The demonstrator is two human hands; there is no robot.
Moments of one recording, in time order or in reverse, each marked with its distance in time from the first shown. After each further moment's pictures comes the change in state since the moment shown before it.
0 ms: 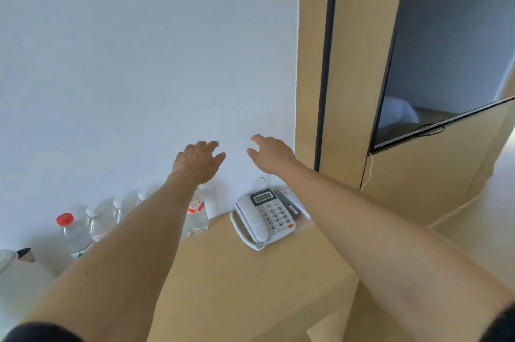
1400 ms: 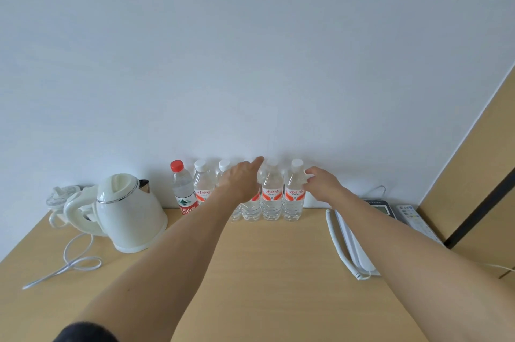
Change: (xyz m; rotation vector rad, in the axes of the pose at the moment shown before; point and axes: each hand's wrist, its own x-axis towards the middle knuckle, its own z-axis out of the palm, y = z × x) left_hand -0.005 -0.183 0.092 0.027 -0.129 -0.246; right_hand 0.116 -0.066 0.213 0.347 -0.468 0.072
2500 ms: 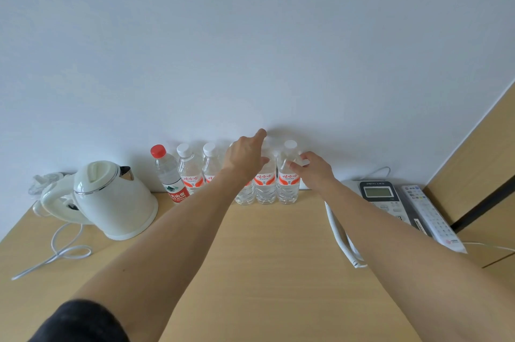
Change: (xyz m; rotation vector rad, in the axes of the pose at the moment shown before) left_hand 0.042 0.028 0.016 -0.119 0.132 -0.020; right_hand 0.021 0.018 0.024 0.224 0.072 -0.015
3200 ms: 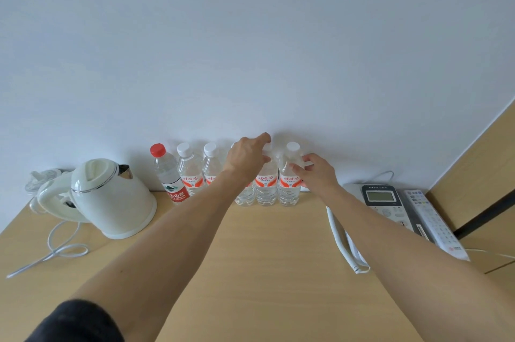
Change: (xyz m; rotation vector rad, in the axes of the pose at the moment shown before) left_hand 0.006 -0.006 0.010 -0.122 0.021 0.019; right_hand 0.003 0.007 0.004 0.141 0.049 -0.013
